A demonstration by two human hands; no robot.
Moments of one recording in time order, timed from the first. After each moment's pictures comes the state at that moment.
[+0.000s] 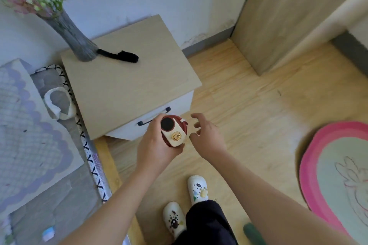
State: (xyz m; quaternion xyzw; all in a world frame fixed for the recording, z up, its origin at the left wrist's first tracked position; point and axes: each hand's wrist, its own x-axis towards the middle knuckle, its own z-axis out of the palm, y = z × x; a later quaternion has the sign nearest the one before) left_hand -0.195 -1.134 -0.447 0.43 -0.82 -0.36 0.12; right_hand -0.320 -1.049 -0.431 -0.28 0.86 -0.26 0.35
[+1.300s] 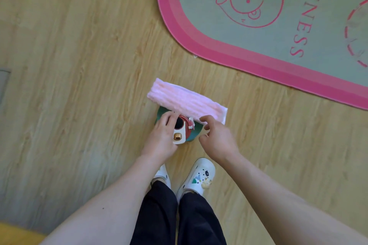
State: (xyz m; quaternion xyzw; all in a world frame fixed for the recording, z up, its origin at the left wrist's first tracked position) left_hand -0.209 -0.510 -0.720 0.00 -0.92 -0.29 -0.26; right_hand -0.234 -0.345 -0.655 0.14 0.87 -0.28 0.38
